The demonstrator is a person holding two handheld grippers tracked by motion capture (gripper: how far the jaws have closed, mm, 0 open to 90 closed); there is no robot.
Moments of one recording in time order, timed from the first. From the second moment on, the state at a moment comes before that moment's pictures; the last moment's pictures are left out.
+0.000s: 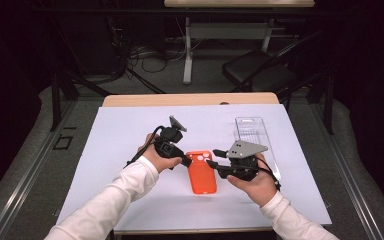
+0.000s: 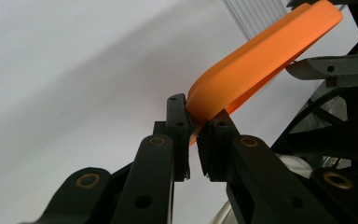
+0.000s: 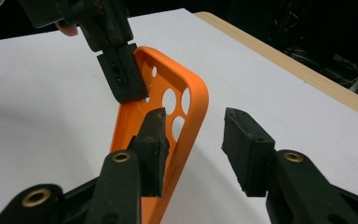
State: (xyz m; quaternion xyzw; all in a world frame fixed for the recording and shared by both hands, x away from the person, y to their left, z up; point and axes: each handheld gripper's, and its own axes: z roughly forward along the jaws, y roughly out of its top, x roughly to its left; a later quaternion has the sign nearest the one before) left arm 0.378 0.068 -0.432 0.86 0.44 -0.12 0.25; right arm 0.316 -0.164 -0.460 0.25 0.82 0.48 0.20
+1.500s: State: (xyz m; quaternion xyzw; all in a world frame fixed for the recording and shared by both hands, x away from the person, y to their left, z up) left arm 0.374 0.059 -0.434 0.87 0.43 -0.10 0.23; right arm 0.325 -0.144 -0.441 0.26 0.86 0.41 0.18
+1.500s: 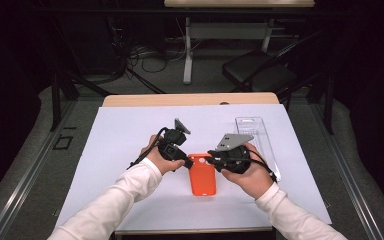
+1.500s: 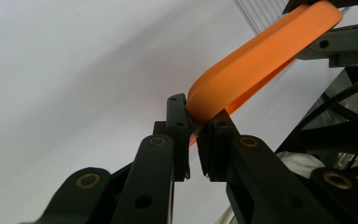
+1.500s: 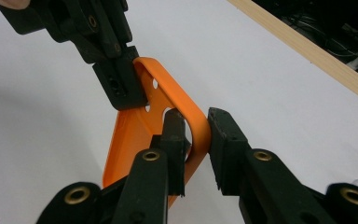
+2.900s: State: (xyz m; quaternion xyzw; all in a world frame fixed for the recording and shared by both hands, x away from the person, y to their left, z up) left arm 0.373 0.064 -0.432 0.86 0.42 -0.11 0.26; right arm 0.325 -0.142 -0.436 0.25 0.87 0.38 0.19
